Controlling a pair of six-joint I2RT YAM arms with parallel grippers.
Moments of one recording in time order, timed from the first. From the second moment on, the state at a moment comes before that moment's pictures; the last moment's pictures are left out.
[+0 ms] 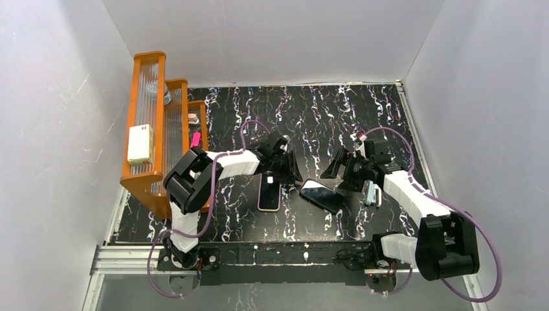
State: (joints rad) left arm -0.75 1.94 1.16 -0.13 0.32 -0.84; right arm 0.19 1.18 0.62 -0.41 -0.50 0.60
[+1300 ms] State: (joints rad) left arm -0.77 1.97 1.14 -0.01 0.40 -0.89; right arm 0.19 1.29 0.44 -0.15 -0.72 0.71
